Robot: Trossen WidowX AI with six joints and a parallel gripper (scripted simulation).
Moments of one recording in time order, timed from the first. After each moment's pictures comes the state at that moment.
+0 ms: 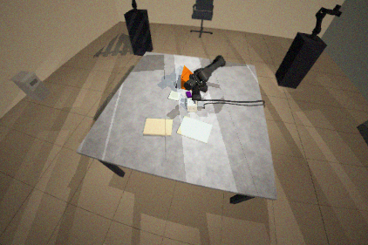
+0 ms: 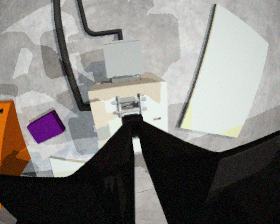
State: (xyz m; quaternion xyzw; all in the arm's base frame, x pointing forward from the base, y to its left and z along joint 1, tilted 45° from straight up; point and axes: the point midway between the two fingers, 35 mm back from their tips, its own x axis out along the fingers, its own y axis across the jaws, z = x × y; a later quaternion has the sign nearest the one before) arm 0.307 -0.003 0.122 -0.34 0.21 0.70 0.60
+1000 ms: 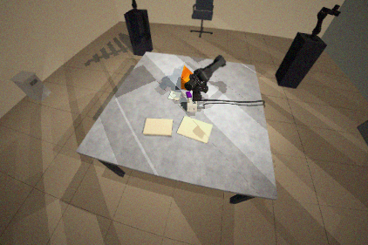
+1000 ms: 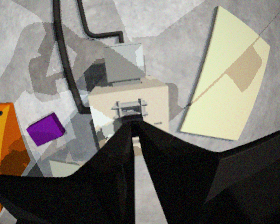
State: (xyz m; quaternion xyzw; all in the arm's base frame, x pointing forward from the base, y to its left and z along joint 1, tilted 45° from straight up) arm 0.306 0.002 0.122 -0.34 0.21 0.70 0.60
